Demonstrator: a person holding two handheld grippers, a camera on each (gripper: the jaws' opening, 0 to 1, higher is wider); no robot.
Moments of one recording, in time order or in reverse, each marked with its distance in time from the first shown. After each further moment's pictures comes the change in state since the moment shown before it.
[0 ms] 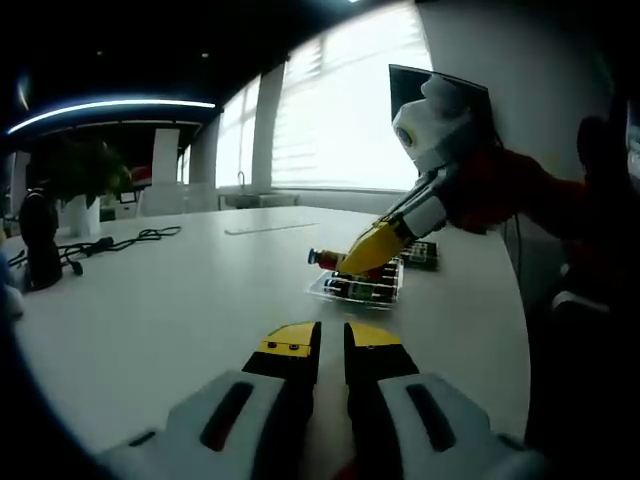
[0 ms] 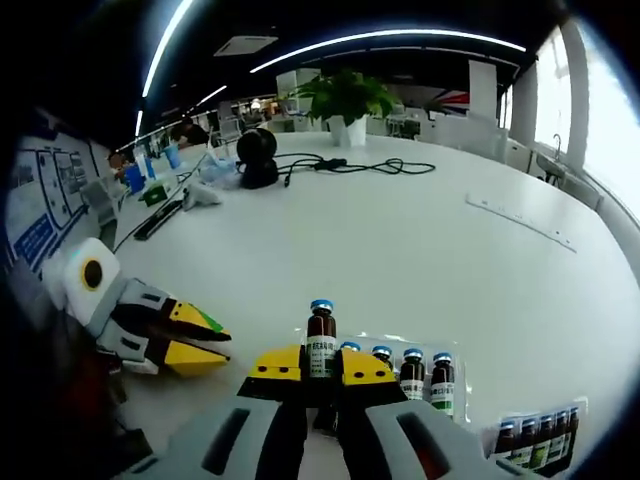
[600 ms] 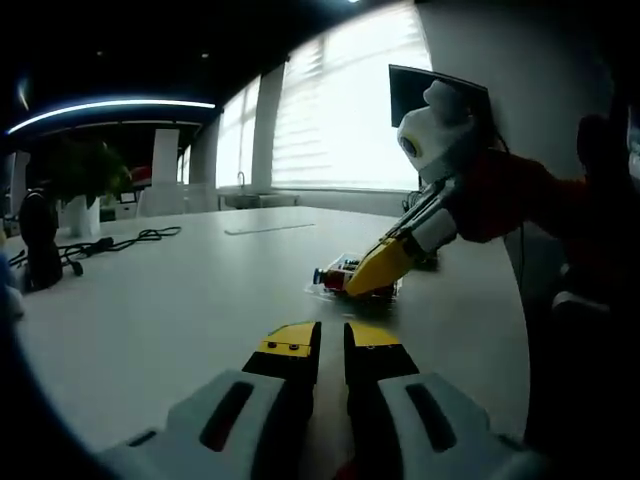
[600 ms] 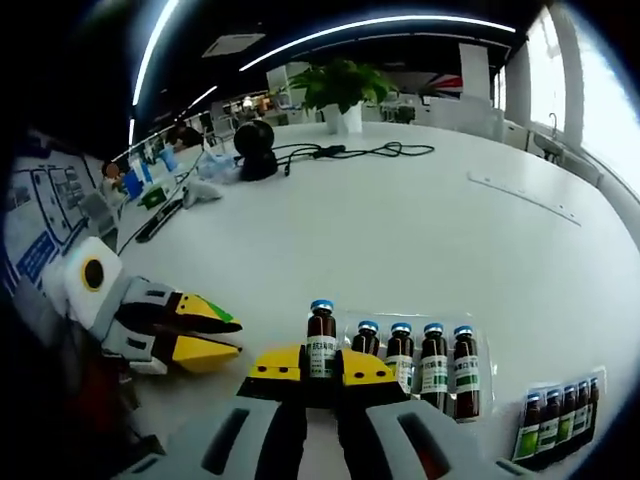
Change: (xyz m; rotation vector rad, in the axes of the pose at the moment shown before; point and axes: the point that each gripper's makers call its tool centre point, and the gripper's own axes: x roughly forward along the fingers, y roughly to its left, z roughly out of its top) left arm 0.000 0.000 0.001 -0.001 -0.002 -0.001; right arm 0.004 0.010 -0.014 0.075 0.043 0.011
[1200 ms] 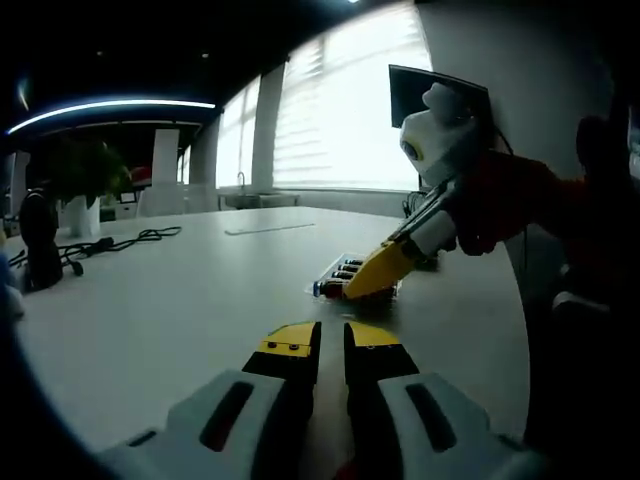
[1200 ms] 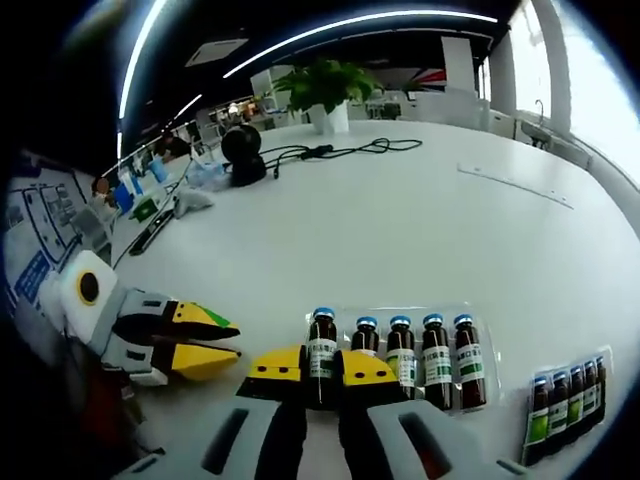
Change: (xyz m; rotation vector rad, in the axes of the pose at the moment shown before) left arm -0.001 0.000 -0.001 0.000 -0.001 0.001; right arm 0.000 -0.001 -0.001 0.060 -0.018 -0.031
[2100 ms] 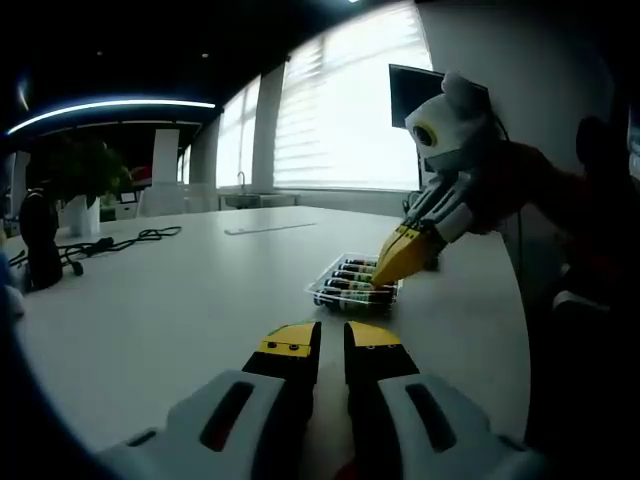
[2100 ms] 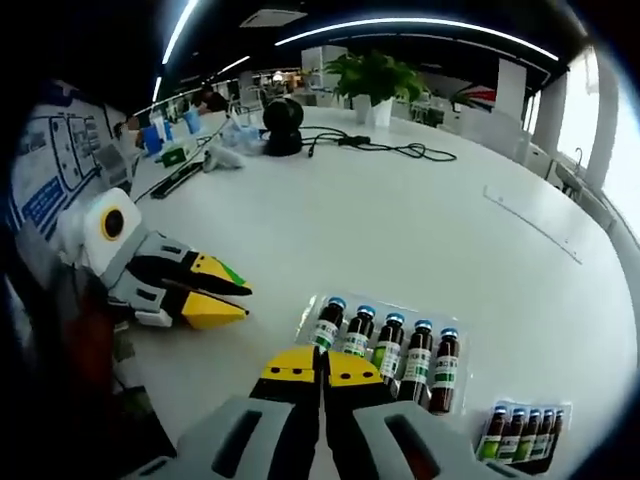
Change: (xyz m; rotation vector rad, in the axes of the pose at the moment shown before) left arm 0.001 0.000 0.000 0.001 0.002 0.002; right arm -0.020 0.001 -0.008 -0.256 0.088 0.065
